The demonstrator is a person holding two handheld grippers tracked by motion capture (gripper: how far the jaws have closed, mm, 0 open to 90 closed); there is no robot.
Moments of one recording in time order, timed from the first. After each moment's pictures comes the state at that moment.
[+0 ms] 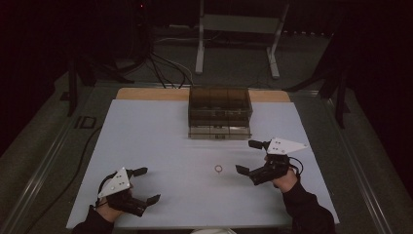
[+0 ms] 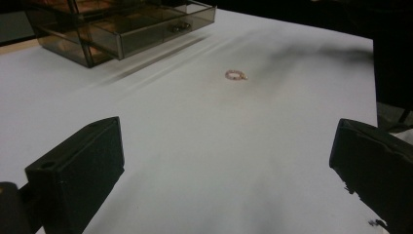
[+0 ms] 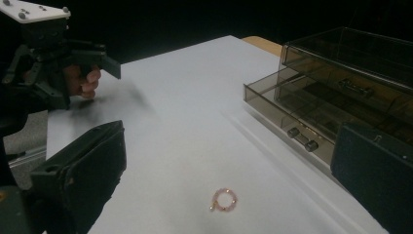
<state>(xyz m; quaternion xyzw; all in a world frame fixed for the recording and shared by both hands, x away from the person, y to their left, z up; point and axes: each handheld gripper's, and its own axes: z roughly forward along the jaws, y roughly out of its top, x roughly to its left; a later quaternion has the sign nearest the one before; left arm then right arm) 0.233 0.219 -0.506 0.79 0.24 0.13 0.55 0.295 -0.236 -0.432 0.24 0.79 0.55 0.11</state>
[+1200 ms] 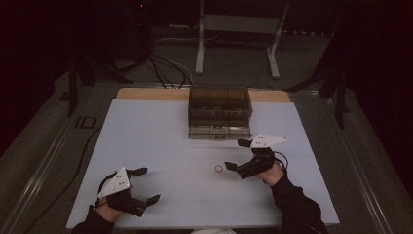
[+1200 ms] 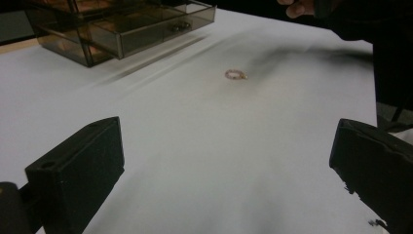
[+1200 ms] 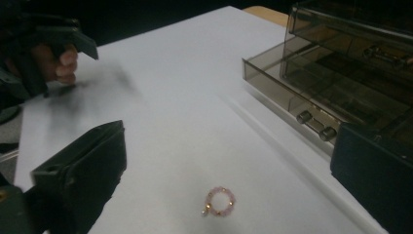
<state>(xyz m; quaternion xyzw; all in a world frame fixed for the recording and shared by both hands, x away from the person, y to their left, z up) 0.233 0.219 -0.506 0.79 0.24 0.13 0.55 0.324 -0.210 -0.458 0.26 0.81 0.52 0.09</state>
